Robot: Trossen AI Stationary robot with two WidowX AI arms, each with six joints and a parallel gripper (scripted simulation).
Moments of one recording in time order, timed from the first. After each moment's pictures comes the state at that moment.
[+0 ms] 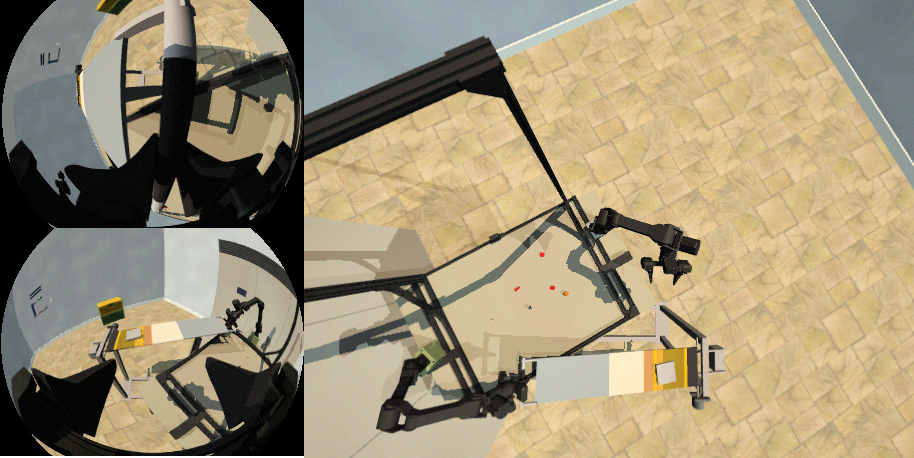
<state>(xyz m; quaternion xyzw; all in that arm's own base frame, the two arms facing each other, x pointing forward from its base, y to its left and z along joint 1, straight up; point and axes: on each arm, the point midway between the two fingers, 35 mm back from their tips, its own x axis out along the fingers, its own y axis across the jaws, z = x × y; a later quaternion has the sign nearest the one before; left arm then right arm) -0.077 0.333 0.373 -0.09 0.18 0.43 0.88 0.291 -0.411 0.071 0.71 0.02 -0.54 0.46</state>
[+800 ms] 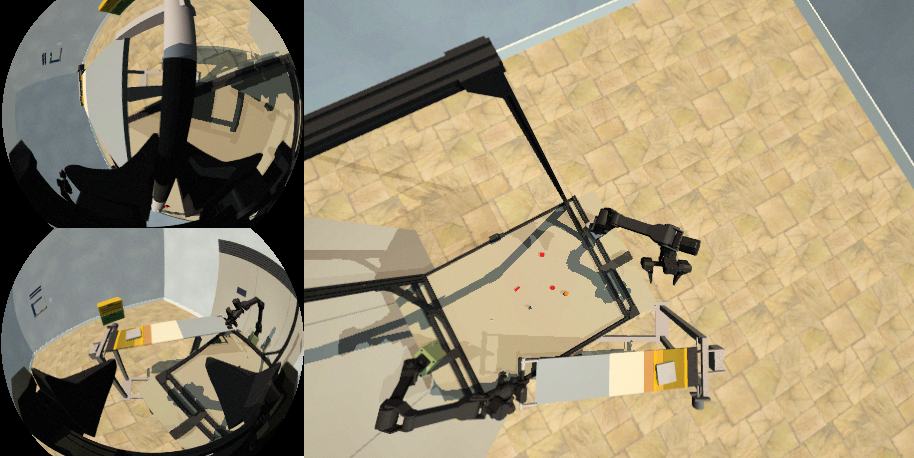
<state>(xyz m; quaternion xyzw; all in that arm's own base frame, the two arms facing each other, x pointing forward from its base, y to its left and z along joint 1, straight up) -0.077 0.333 0.373 -0.09 0.18 0.43 0.88 0.292 -0.412 0.081 0.71 0.01 -0.53 0.46</state>
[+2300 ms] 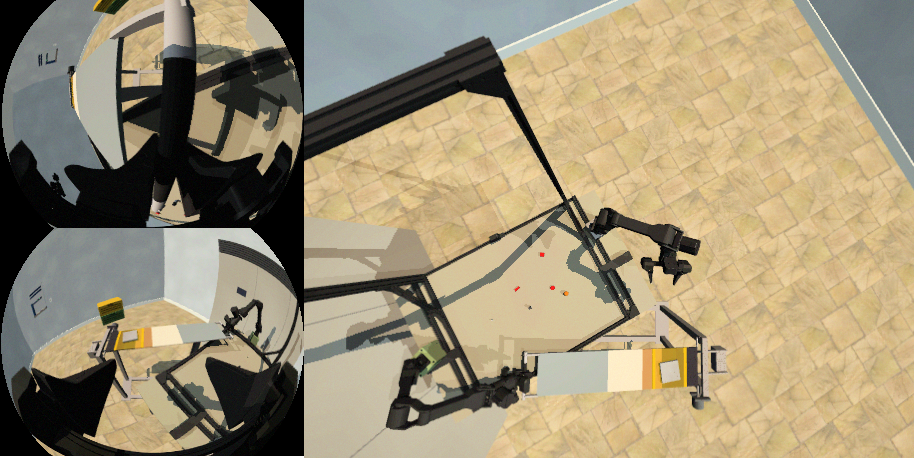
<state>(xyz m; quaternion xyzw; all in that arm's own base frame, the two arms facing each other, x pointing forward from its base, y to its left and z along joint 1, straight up) -0.077 0.333 0.373 -0.09 0.18 0.43 0.88 0.286 -0.406 0.010 0.71 0.02 -0.54 0.45</state>
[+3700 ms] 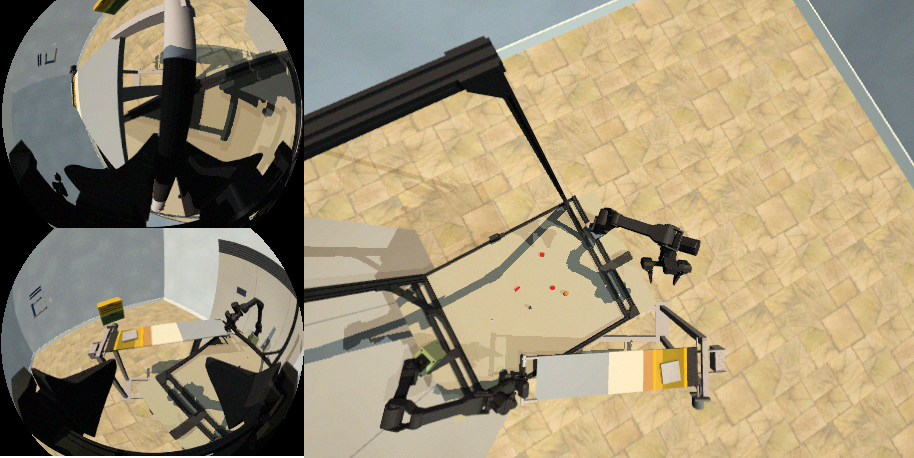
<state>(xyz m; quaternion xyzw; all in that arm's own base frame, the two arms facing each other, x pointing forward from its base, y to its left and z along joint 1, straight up) -0.077 0.334 0.373 -0.09 0.18 0.43 0.88 0.289 -0.408 0.048 0.71 0.03 -0.54 0.45</state>
